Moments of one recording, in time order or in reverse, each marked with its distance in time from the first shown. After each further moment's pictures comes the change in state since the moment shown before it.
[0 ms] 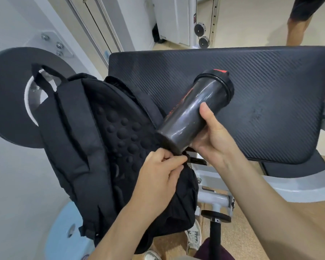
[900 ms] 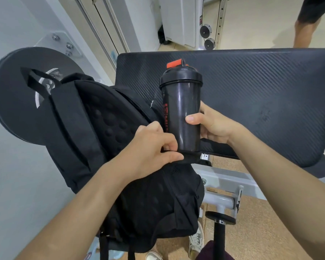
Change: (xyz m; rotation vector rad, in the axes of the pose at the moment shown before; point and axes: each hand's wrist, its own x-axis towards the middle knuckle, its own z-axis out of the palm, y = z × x) left_hand 0.051 -0.011 -0.061 0.133 -0.382 -0.025; right_hand 0.054 -0.024 -0.015 -0.804 -0.315 0.162
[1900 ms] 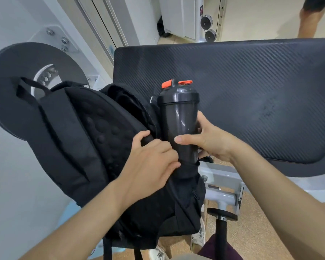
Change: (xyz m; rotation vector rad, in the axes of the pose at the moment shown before) left_hand -0.019 -0.014 0.039 0.409 0.206 0.230; right_hand -0.028 0.021 0.028 -0.128 0.205 0.157
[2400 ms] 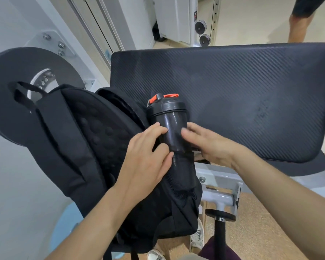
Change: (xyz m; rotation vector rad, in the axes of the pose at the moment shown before) left_hand 0.000 -0.001 0.007 -0.075 0.322 0.007; right_hand -0.014 -0.005 0.003 0.064 -0.144 0.045
